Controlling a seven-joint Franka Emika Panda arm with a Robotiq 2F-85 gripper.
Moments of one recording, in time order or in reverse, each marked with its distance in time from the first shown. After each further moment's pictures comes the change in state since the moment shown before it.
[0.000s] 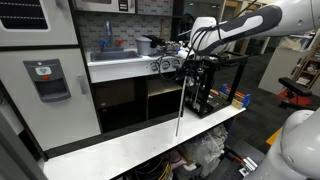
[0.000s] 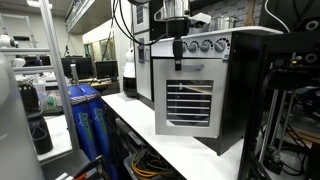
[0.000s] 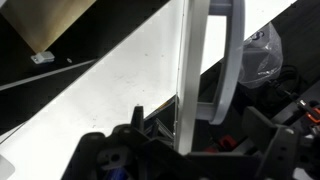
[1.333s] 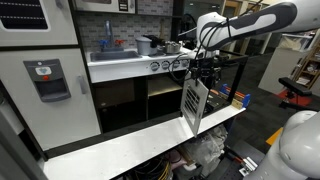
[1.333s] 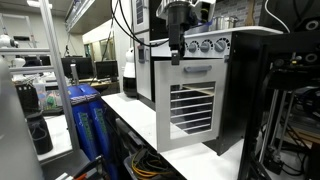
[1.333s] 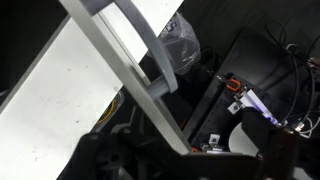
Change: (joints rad) arm -0.057 -0.070 -0.002 0.023 -0.184 -0.335 0.202
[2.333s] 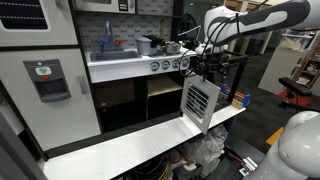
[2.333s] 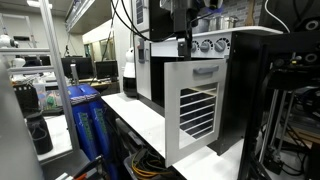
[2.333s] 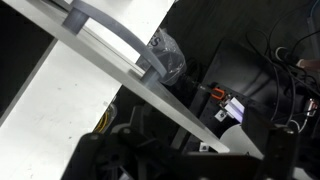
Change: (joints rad) arm -0.034 -0.058 -0.022 0.007 -0.063 -0.050 0.004
